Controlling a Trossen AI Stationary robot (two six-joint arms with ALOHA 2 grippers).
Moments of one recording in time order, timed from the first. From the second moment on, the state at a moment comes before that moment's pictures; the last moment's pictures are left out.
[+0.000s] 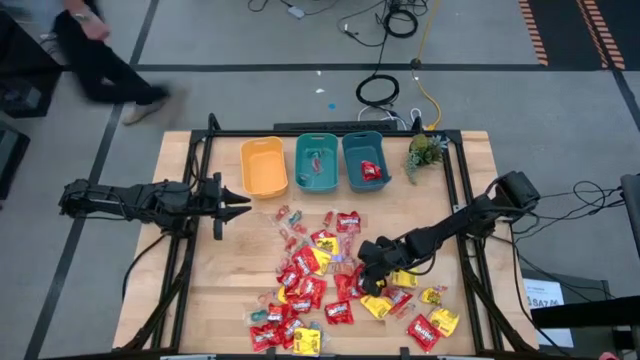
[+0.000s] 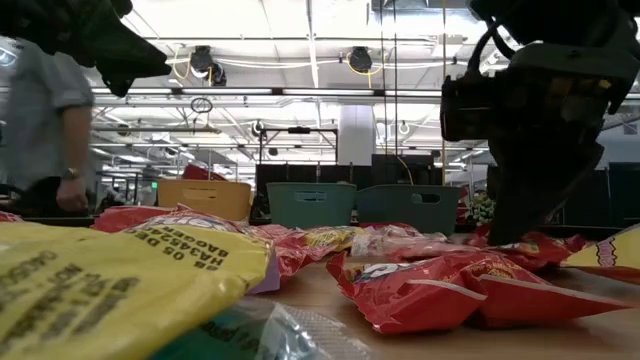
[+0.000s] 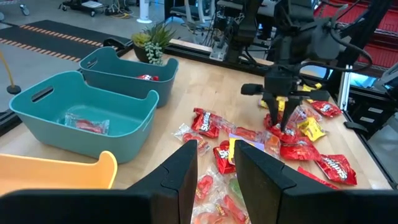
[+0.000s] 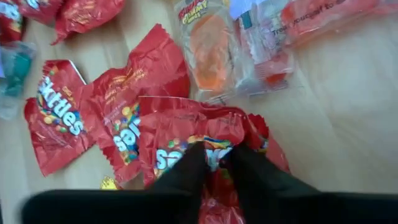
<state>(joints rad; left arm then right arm) -0.12 0.38 0.40 -0.29 -0.22 -0.23 0.40 1.68 0.77 -0.14 0.05 0.88</state>
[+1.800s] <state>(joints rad) -0.12 0.38 0.40 -0.29 -0.21 -0.23 0.27 1.47 0.96 -0.47 0.36 0.74</state>
